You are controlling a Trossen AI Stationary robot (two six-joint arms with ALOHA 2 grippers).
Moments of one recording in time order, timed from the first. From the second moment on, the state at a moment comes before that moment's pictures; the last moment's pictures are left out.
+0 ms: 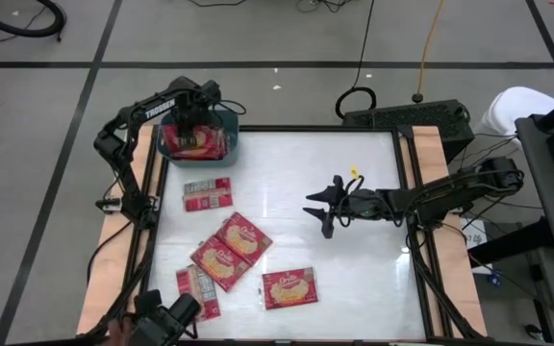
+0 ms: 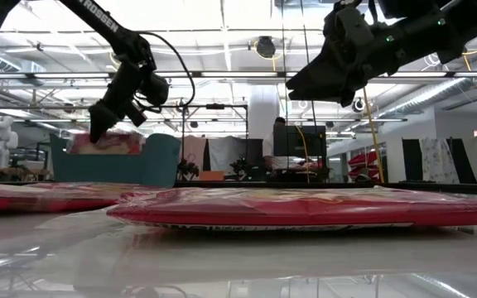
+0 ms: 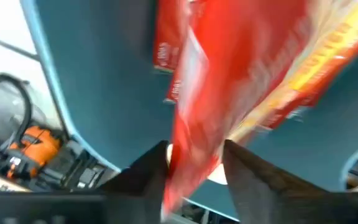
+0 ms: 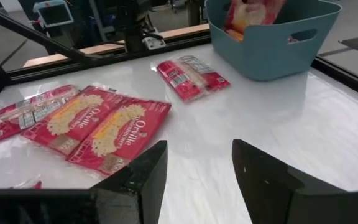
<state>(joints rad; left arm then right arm) 0.97 1.81 1.46 -1.38 -0.50 0.59 0.11 1.28 0.49 0.45 0.31 0.25</state>
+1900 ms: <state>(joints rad) -0.35 1.10 0.52 0.29 -0.25 -0.01 0.50 1.59 0.72 -0.03 0.13 1.33</state>
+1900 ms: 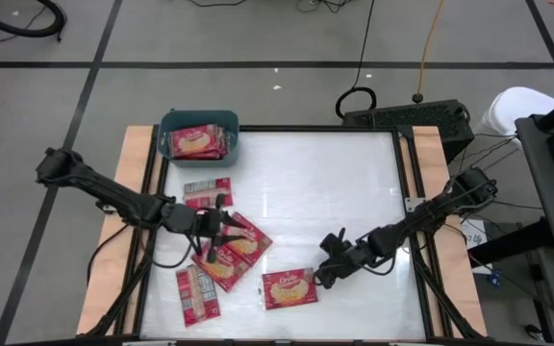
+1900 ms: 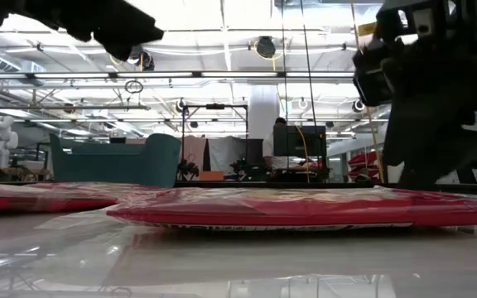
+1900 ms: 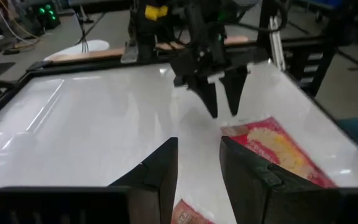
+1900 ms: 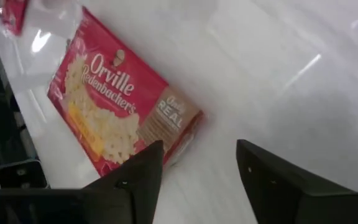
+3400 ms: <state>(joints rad) -0.36 1.19 0.52 0.31 -0.26 -0.24 0.49 1.64 0.67 0.46 0.52 0.68</state>
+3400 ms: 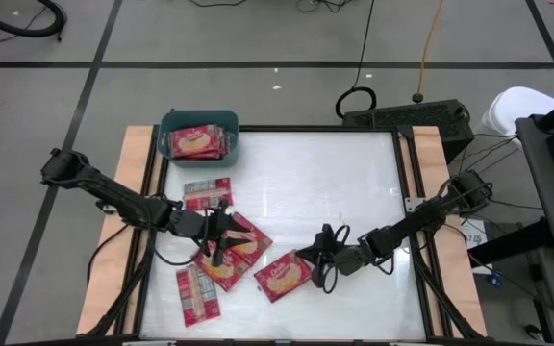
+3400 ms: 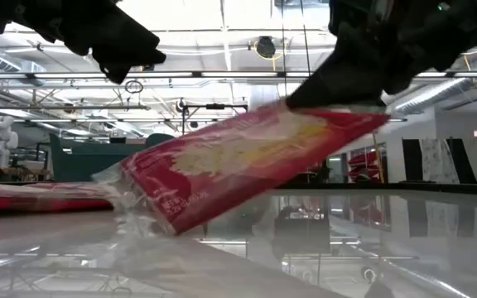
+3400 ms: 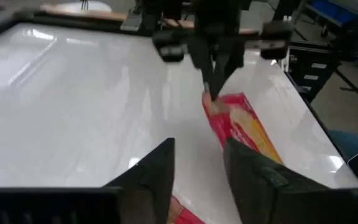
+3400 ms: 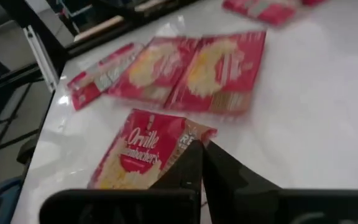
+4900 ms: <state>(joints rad) -0.01 1.46 0.75 0.04 0.41 -0.27 0.43 1.56 0.67 0.51 0.66 0.32</state>
